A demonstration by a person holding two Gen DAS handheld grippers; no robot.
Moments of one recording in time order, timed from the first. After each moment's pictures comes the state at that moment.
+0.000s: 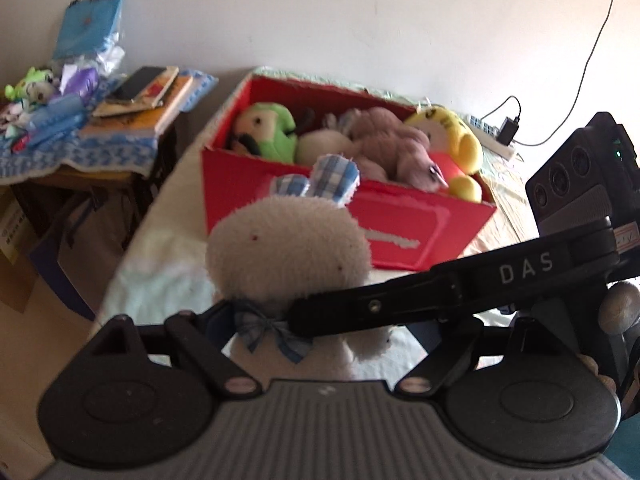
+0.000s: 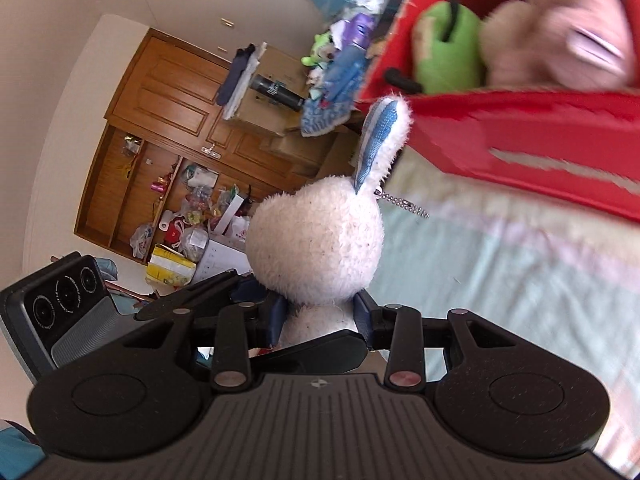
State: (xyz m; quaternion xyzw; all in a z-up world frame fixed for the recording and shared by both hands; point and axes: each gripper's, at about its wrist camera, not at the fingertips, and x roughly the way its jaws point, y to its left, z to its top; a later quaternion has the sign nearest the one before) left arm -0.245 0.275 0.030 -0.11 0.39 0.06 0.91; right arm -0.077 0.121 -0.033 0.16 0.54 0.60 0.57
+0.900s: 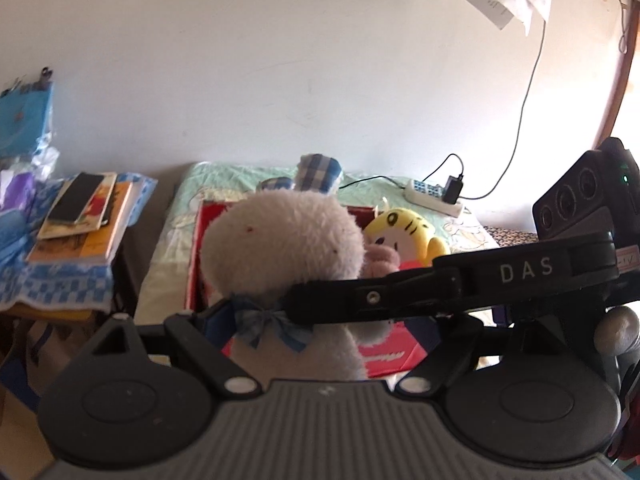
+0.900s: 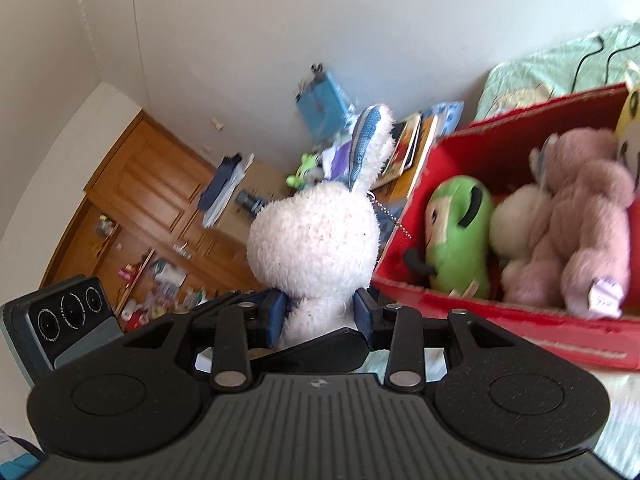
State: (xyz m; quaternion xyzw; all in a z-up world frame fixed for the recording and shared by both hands) left arm -0.187 0.320 0.079 -0.07 0.30 -0.05 0.95; right arm -0.055 0.134 0.017 0.21 0.41 0.54 0.70
